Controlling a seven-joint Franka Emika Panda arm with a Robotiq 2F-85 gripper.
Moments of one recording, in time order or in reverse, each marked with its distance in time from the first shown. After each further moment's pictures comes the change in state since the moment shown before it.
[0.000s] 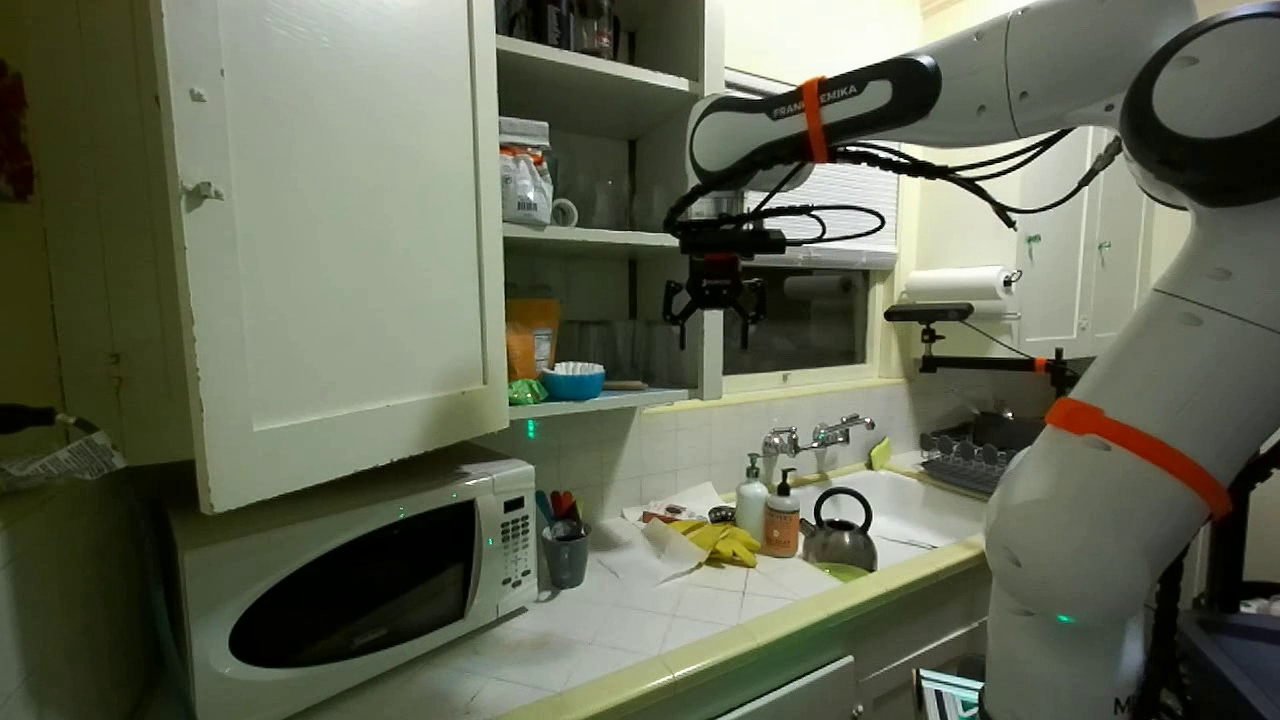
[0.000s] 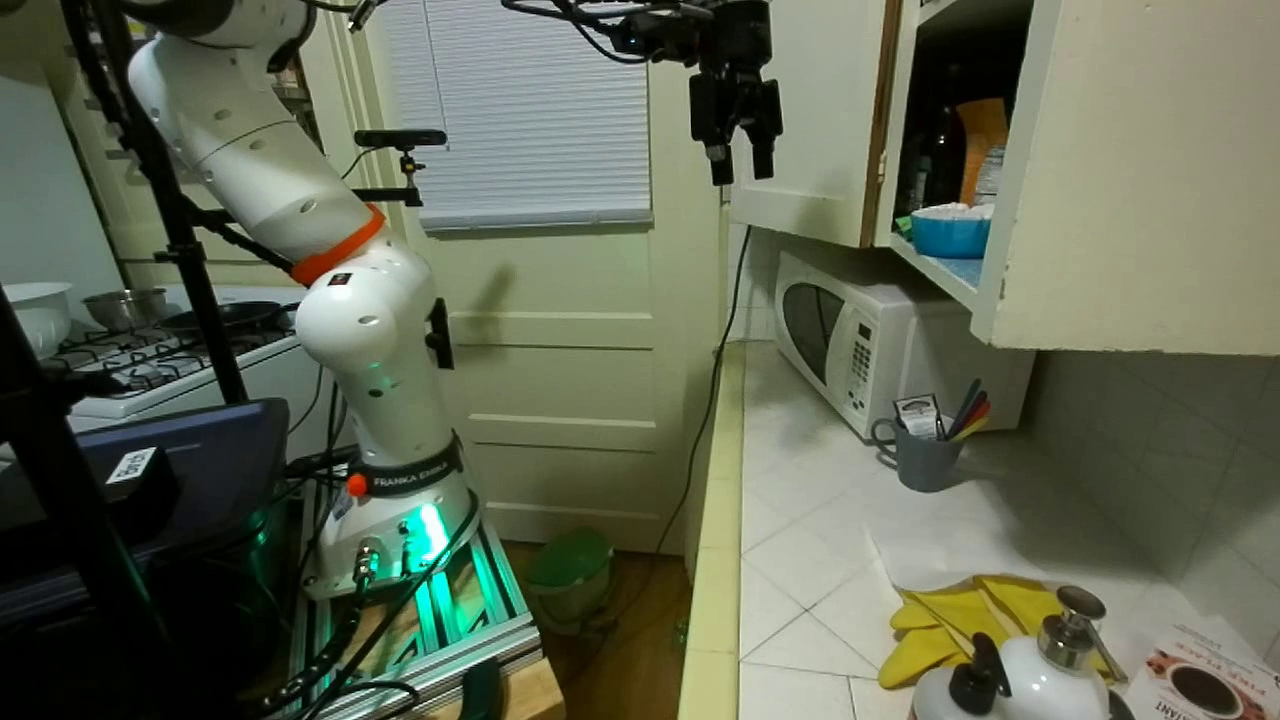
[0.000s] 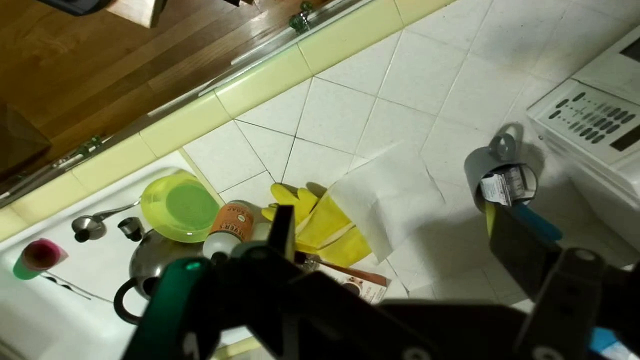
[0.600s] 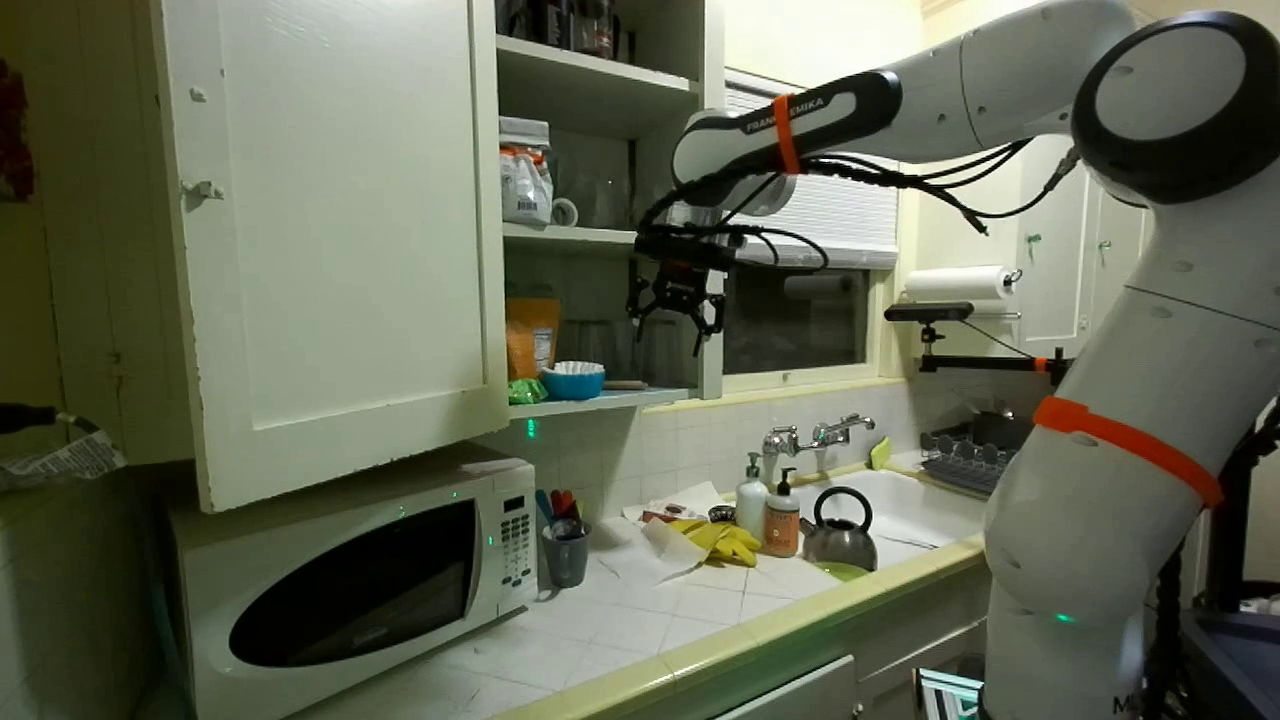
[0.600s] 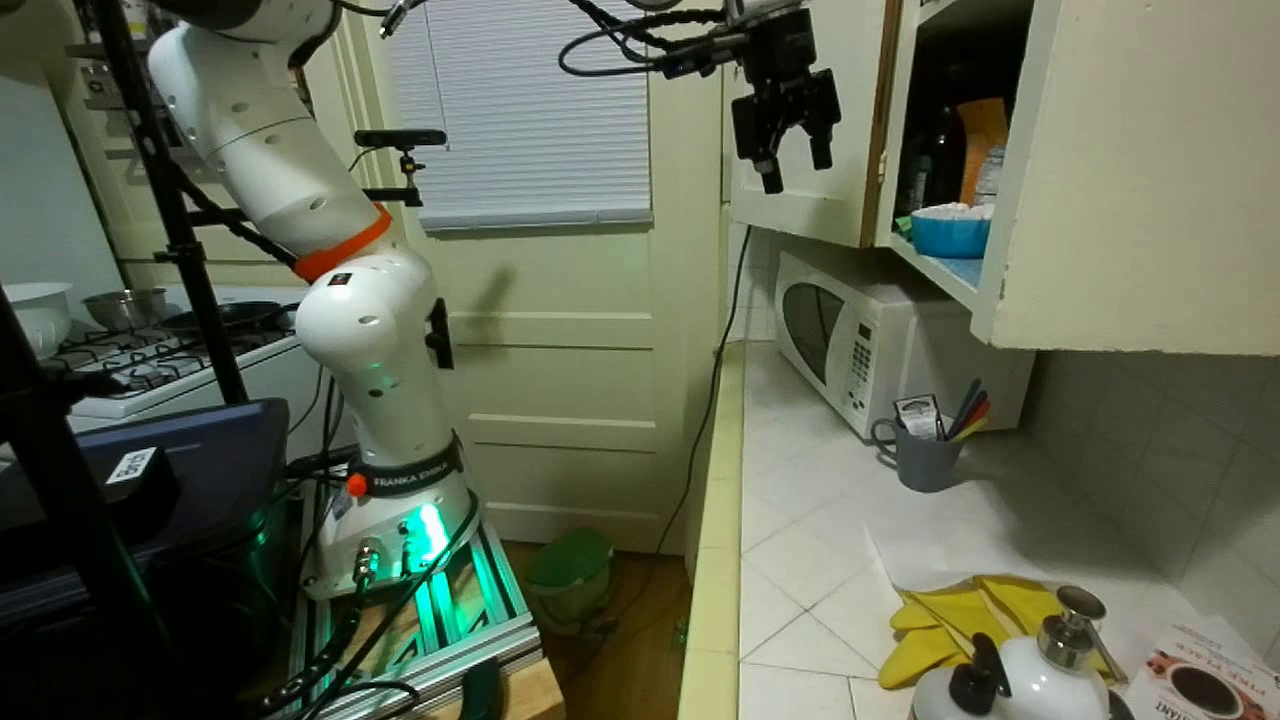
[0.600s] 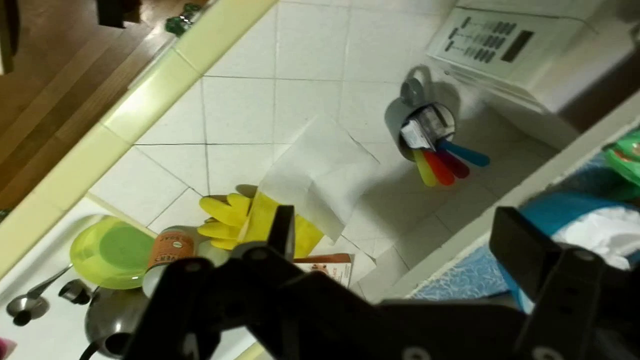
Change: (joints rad) arm -0.001 0.087 -0.014 0.009 0.121 0.253 0.220
